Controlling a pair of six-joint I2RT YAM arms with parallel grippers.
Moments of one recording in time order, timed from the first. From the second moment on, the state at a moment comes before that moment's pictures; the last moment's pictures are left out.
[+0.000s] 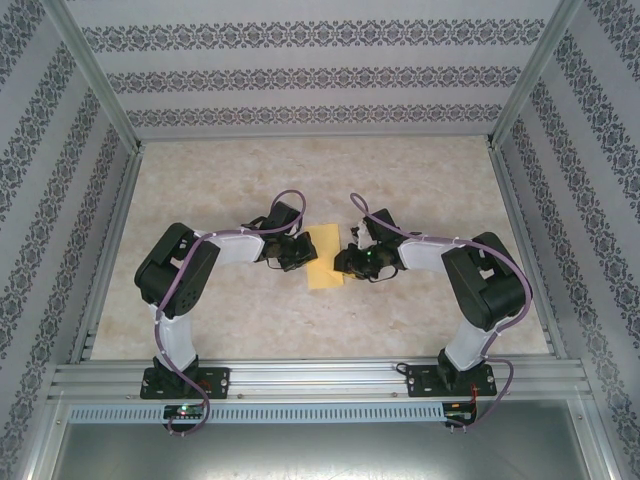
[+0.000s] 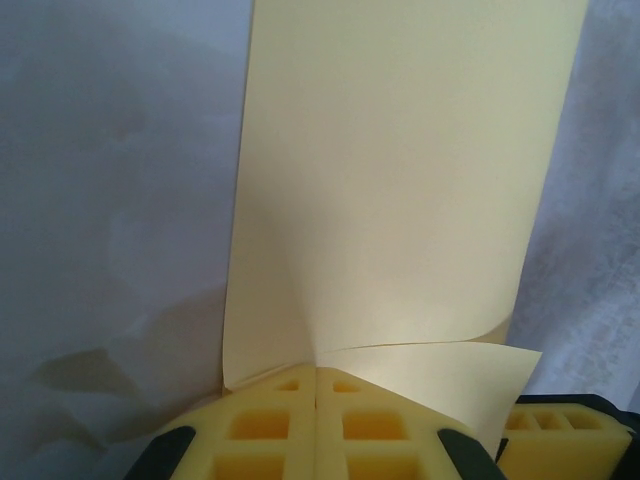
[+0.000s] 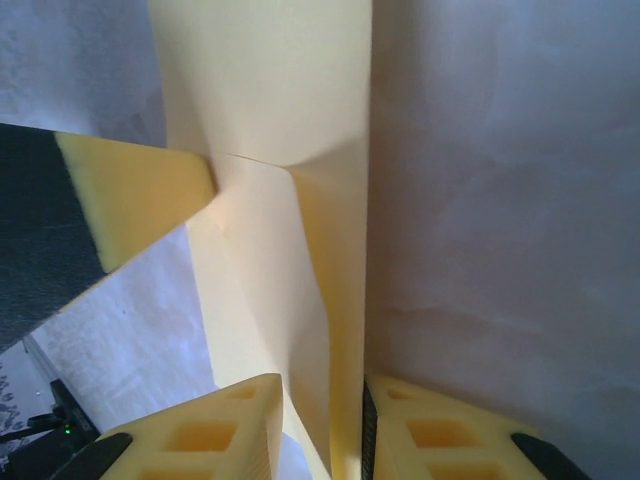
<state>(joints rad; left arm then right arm) -0.53 1.90 1.04 -0.12 0.39 -0.95 0.45 1.73 0.81 -0.13 -0.61 0.69</state>
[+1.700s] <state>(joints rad) -0.50 0.99 0.70 -0.44 -0.45 -1.01 0.91 2.05 1.57 -1.12 0.28 0.55</state>
